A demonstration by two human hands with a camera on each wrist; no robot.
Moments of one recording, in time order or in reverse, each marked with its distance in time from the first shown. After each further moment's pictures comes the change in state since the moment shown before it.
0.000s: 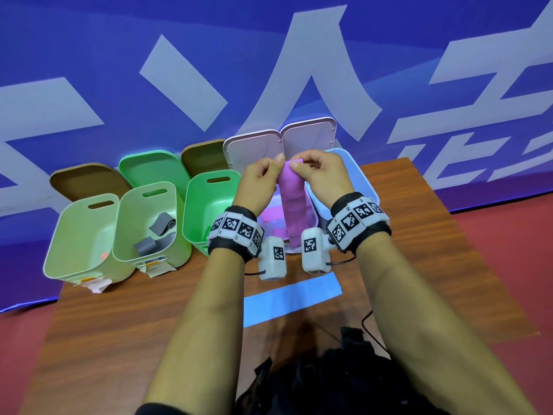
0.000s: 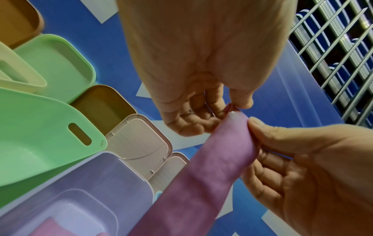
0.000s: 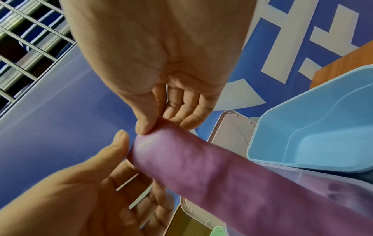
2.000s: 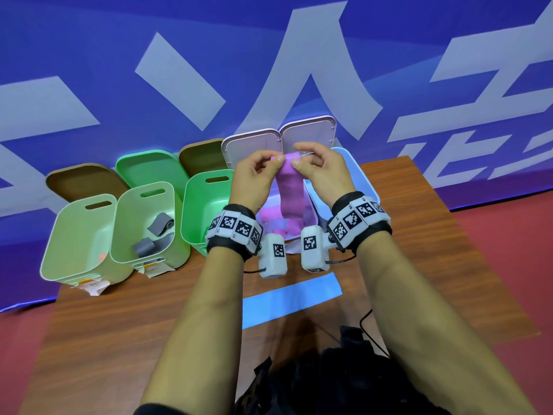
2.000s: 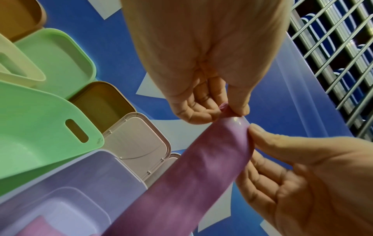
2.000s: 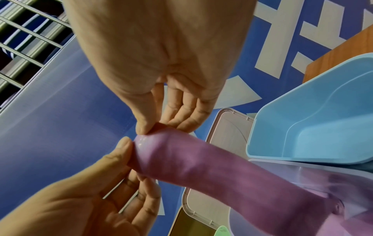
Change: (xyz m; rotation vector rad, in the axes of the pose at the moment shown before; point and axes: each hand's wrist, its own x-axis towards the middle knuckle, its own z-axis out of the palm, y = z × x) left_hand 0.007 0.000 -0.002 -0.108 0.088 0.079; right_hand 0.004 -0.003 -0.002 0.113 0.005 0.049
